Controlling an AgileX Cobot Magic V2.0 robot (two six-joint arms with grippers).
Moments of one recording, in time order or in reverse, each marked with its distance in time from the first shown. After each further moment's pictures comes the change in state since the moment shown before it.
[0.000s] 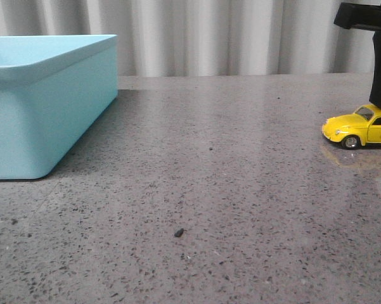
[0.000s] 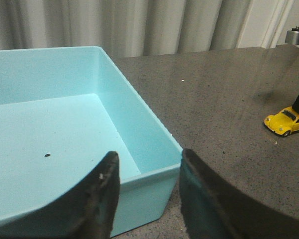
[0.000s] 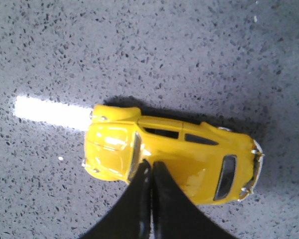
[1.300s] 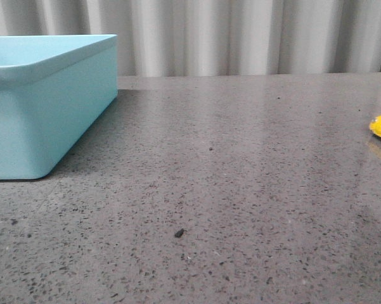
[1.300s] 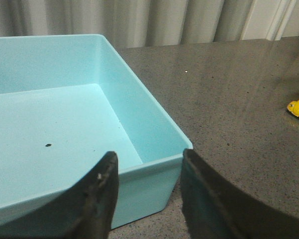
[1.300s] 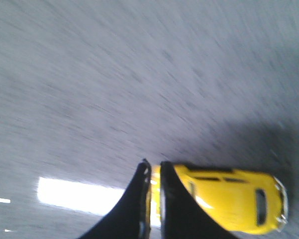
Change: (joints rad) left arm 0.000 0.000 0.028 0.001 -0.015 0.000; right arm -0.165 -0.169 0.000 0.196 -0.145 -0.137
